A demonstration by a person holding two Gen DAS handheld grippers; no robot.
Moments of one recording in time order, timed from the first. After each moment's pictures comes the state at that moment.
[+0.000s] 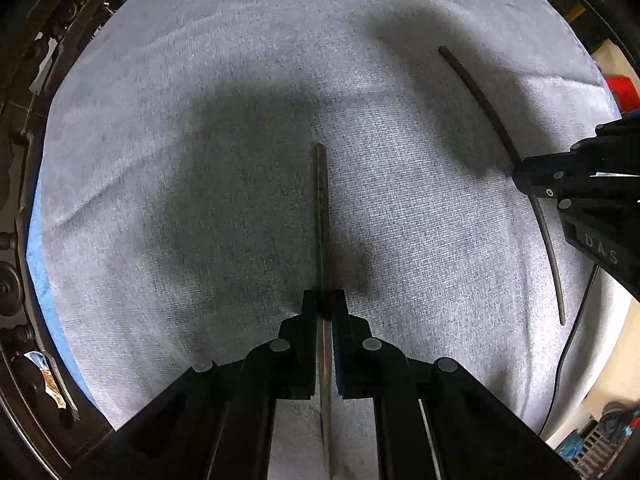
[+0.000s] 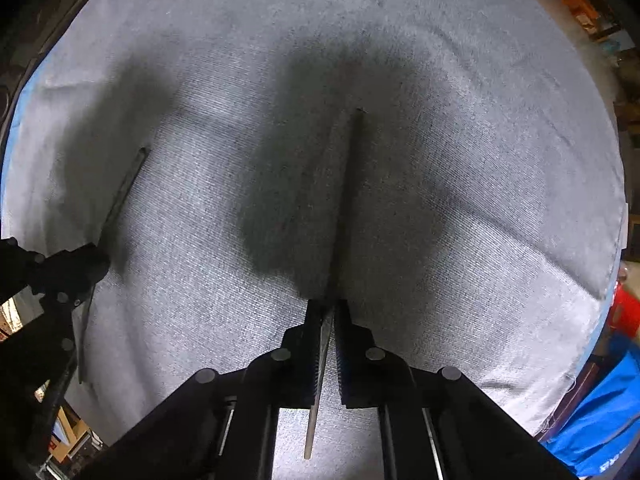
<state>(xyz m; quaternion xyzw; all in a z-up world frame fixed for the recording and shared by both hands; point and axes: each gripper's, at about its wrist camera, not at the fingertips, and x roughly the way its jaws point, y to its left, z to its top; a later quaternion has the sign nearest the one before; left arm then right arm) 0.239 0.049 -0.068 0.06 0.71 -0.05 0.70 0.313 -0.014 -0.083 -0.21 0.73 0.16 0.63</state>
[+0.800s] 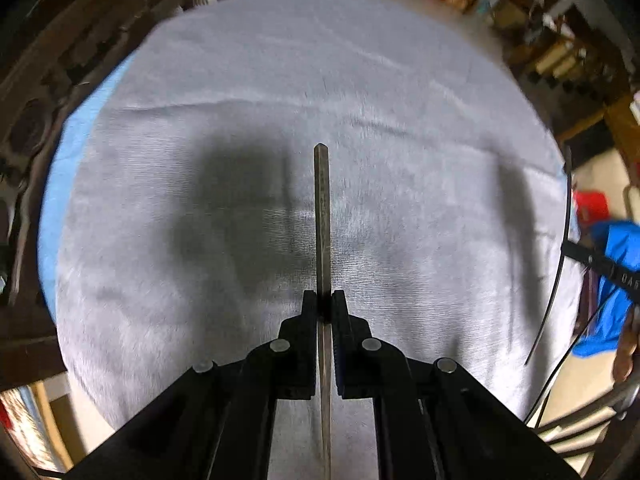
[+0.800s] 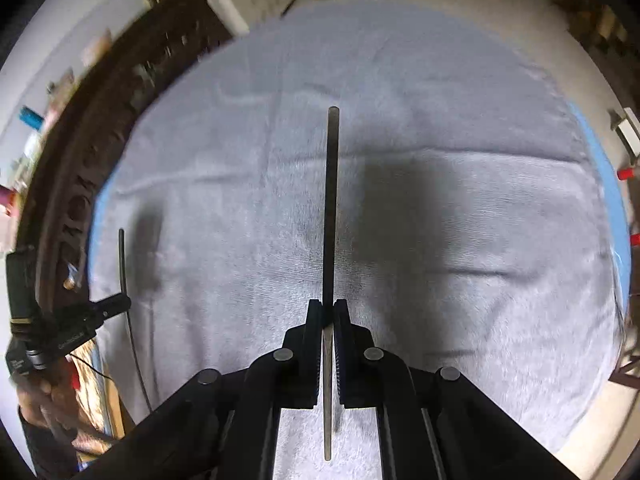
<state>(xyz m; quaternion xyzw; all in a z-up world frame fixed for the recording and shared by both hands) 0.127 0.106 -0.009 -0.14 0.61 -0.02 0.78 0.201 -0.179 -0.003 0.05 0.61 0.17 0.77</state>
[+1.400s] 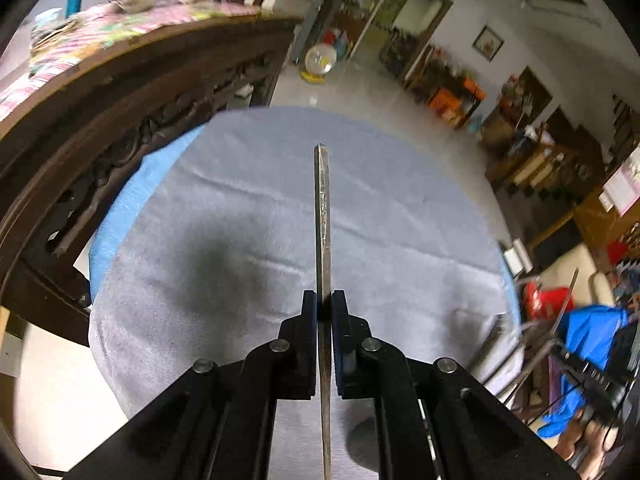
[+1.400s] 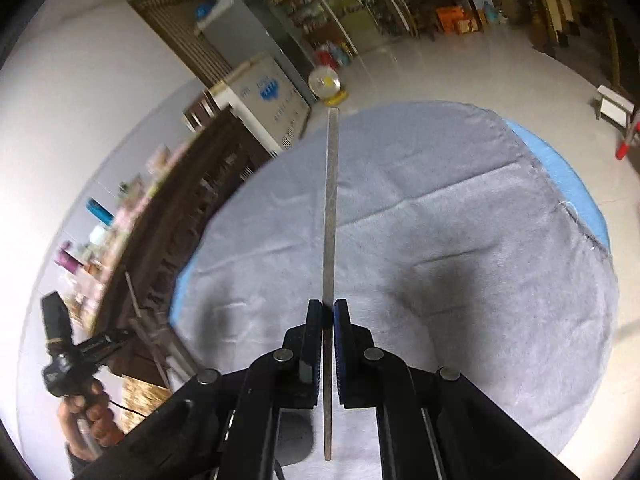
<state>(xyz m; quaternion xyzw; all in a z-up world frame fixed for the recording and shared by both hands) 0.036 0.130 0.098 -0.23 0.43 0.02 0.87 0.089 -0.247 0.090 0.20 0.44 0.19 0.85</state>
